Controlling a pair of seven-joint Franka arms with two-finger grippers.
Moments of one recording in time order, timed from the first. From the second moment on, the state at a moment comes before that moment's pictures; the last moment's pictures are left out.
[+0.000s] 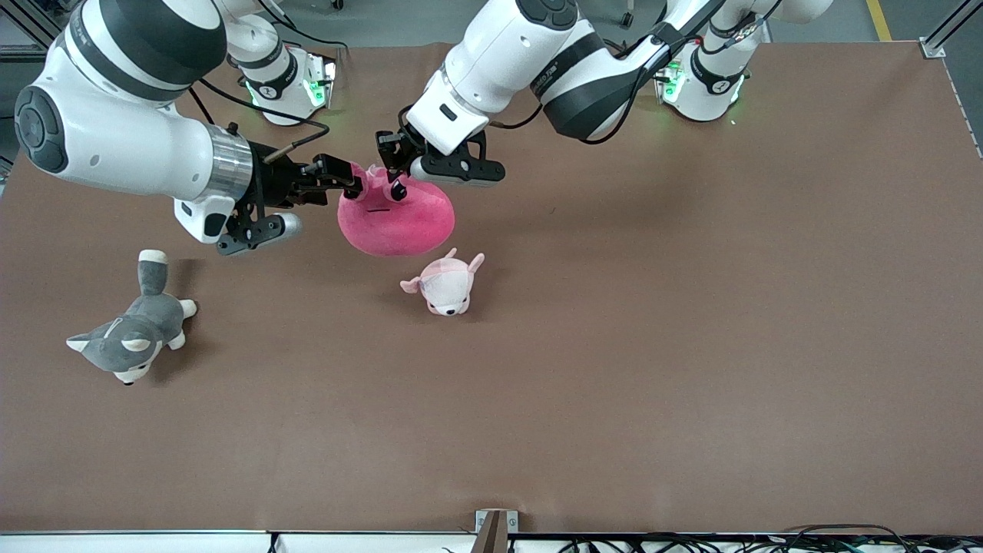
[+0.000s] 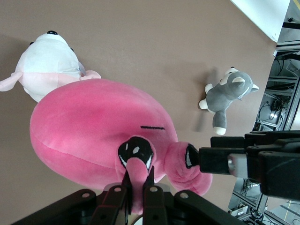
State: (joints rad) left arm -0.48 0.45 -0.54 -1.40 -0.14 2.34 -1.08; right arm 0.35 0.13 -0.06 -1.61 0.55 1.56 0.13
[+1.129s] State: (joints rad) left arm -0.48 0.45 -0.54 -1.40 -0.14 2.34 -1.08; right arm 0.39 0.13 -0.05 -1.61 0.52 1.54 0.12
